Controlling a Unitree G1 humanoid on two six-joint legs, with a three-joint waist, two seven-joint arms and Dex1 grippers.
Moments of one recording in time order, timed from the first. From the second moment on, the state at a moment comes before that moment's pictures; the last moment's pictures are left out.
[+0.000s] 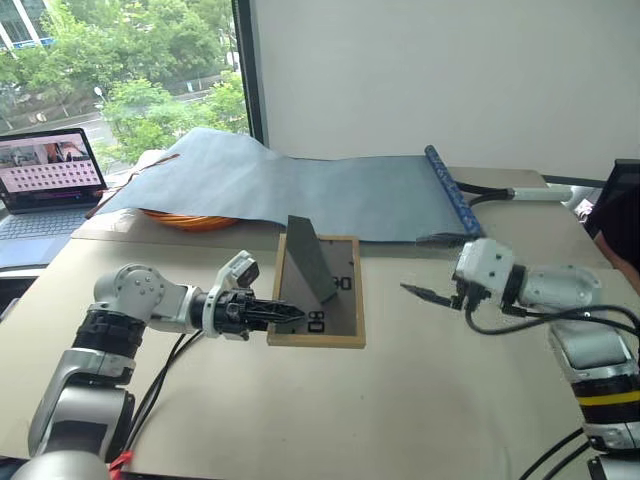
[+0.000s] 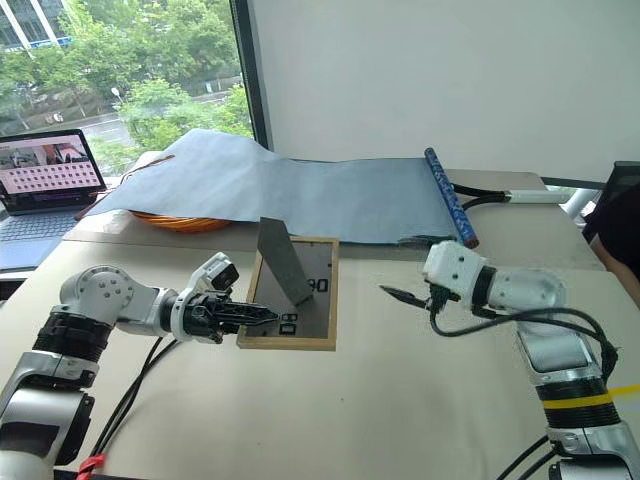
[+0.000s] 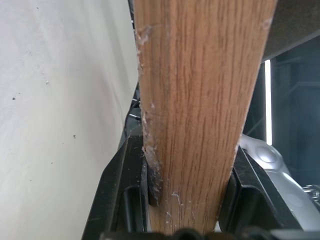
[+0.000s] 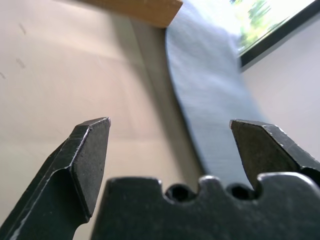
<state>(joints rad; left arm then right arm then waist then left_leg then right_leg) -0.82 0.71 -0.16 0.42 -1.20 1.61 -1.07 -0.47 -0.77 0.01 0.08 -0.08 -0.47 0.82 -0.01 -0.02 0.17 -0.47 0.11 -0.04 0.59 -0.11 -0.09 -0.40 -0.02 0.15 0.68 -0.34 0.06</state>
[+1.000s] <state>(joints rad) -0.75 0.69 -0.06 0.16 -1.08 1.48 -1.15 -0.62 -0.63 0.22 0.31 -0.60 -0.95 0.21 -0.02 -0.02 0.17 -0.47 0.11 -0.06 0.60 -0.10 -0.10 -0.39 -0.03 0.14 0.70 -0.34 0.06</state>
